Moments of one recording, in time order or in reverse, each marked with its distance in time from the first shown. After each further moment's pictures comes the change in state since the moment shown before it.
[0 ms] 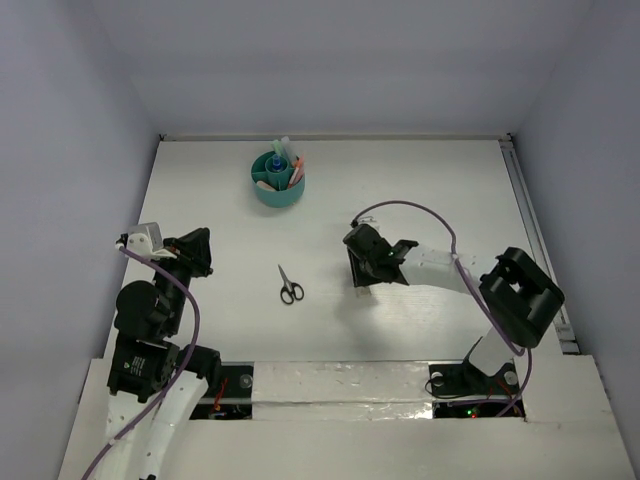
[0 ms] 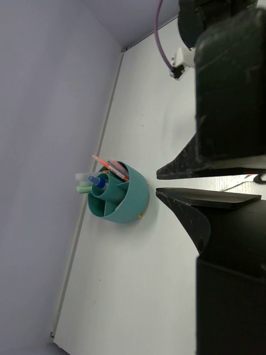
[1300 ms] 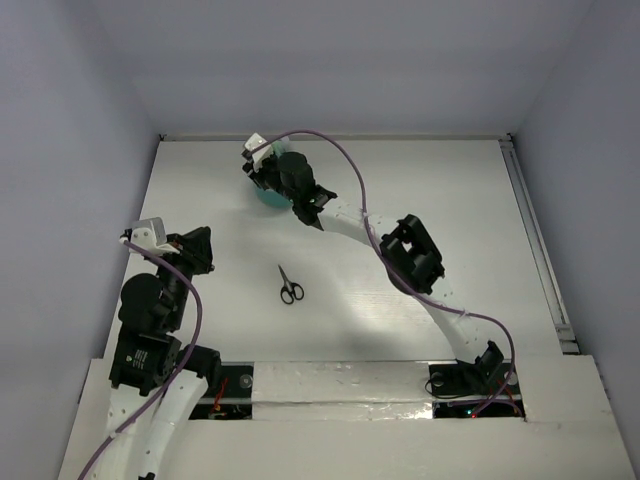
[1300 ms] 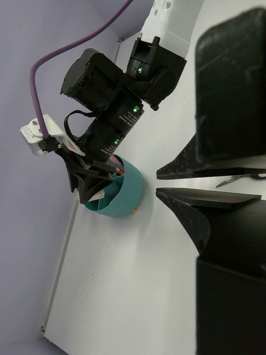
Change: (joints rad) left arm 0.000 0.037 0.000 -0.004 -0.018 0.000; right arm 0.000 0.848 1.195 0.731 -0.275 -0.864
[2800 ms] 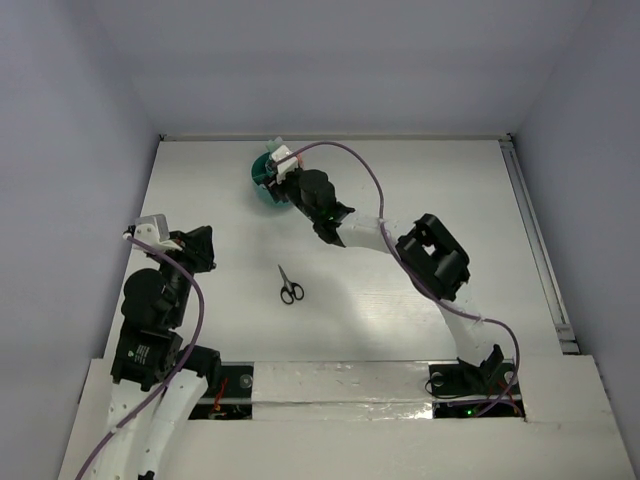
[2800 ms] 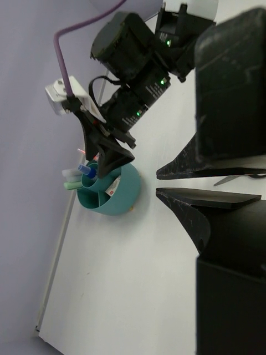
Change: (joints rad) left arm 0.001 0.022 0.000 0.002 -0.002 0.000; right arm -0.006 -0.215 -0.455 0.245 0.148 0.068
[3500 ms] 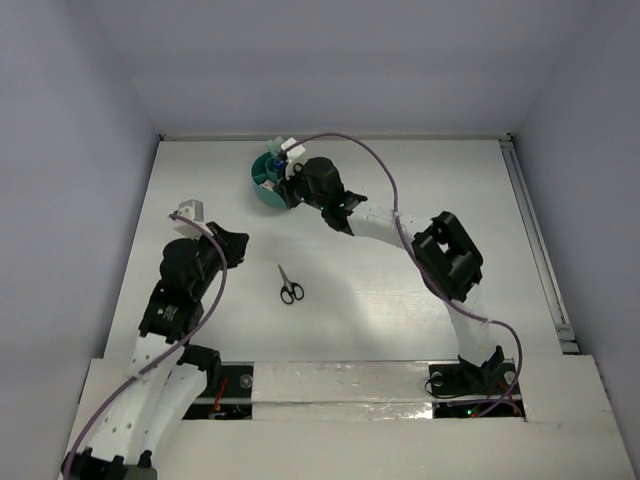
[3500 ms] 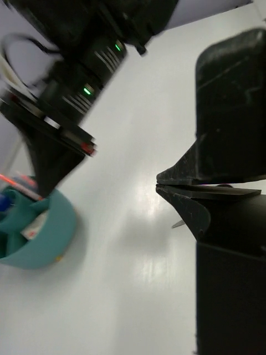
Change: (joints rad) left arm 0.009 0.219 -0.112 0.105 0.203 -0.202; right arm -0.040 -0.108 -0.015 -0.341 -0.176 0.254
